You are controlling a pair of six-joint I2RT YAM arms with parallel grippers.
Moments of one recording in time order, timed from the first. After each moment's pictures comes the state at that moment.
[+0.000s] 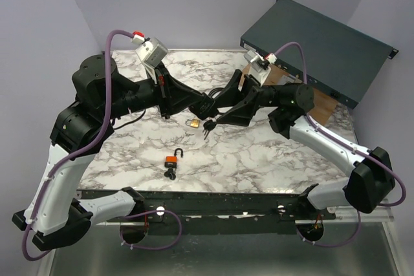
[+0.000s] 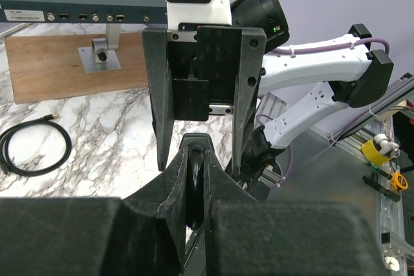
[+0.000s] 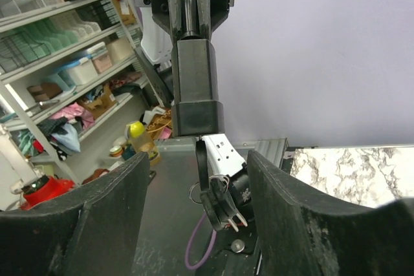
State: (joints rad) left arm -0.64 1.09 1.77 -0.76 0.54 -0.32; right arm 0.64 1.37 1.05 1.12 -1.08 1.04
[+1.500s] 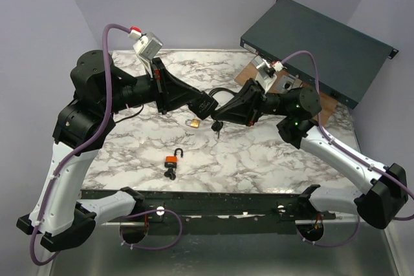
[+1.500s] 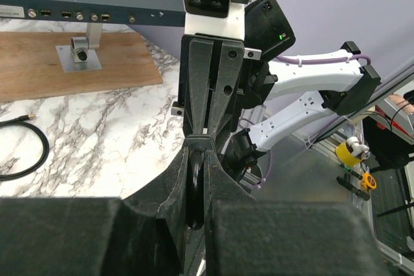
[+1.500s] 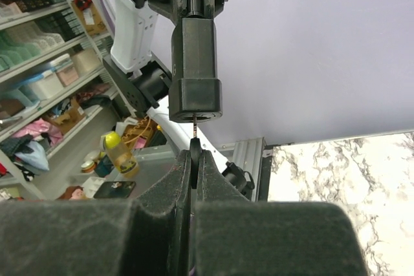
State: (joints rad) left arm -0.52 1.09 1.75 -0.69 0.68 -0.40; right arm 0.67 1.23 0.99 0.84 -0.98 0.83
